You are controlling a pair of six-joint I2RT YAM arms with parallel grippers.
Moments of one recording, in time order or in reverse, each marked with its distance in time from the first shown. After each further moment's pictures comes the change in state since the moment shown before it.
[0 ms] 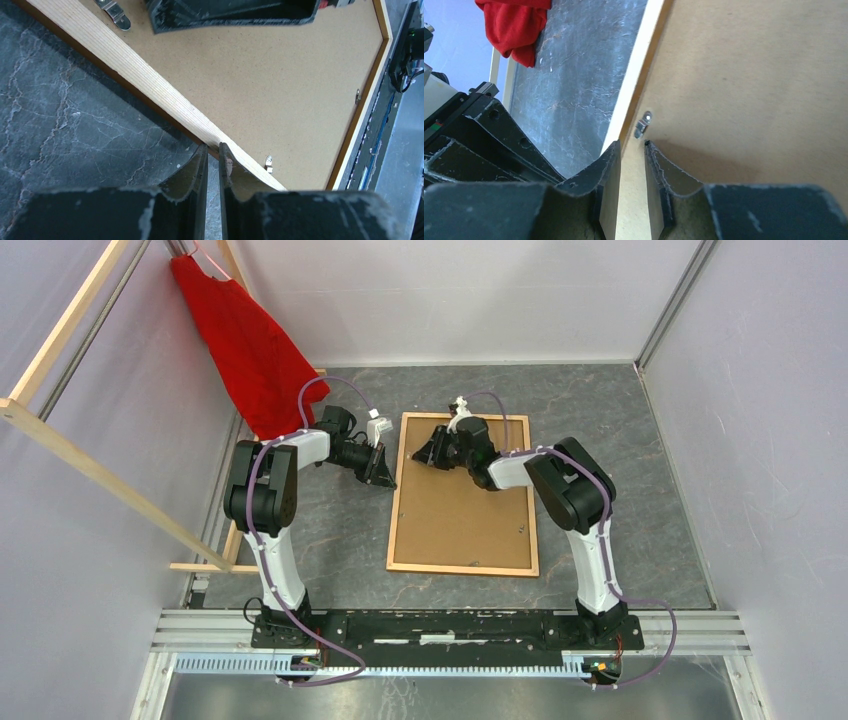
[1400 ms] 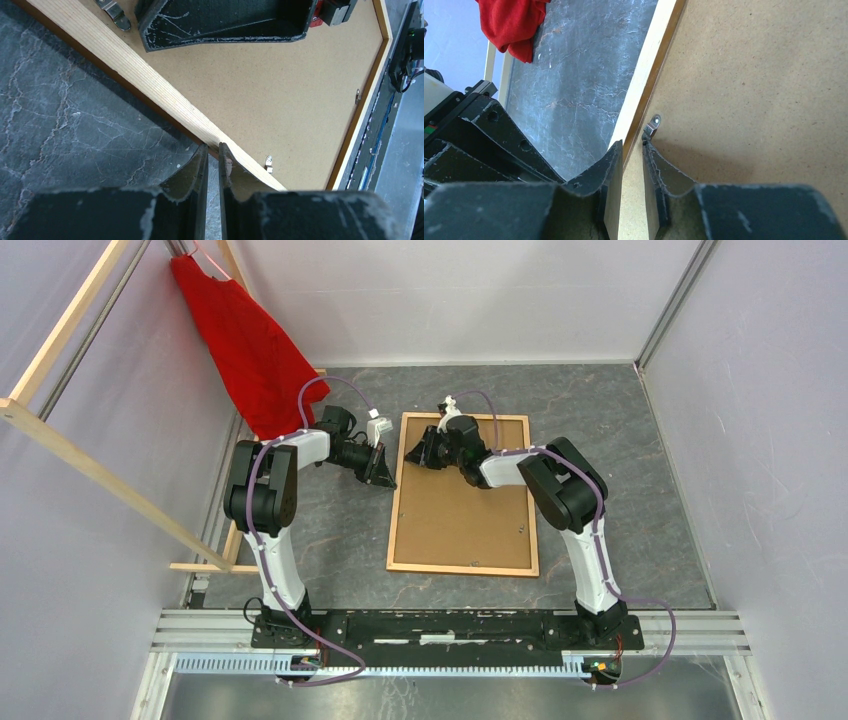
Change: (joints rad) left arm 0.000 0.000 0.000 0.000 0.000 0.000; right arm 0.023 0.029 0.061 -0.043 0.005 -0.021
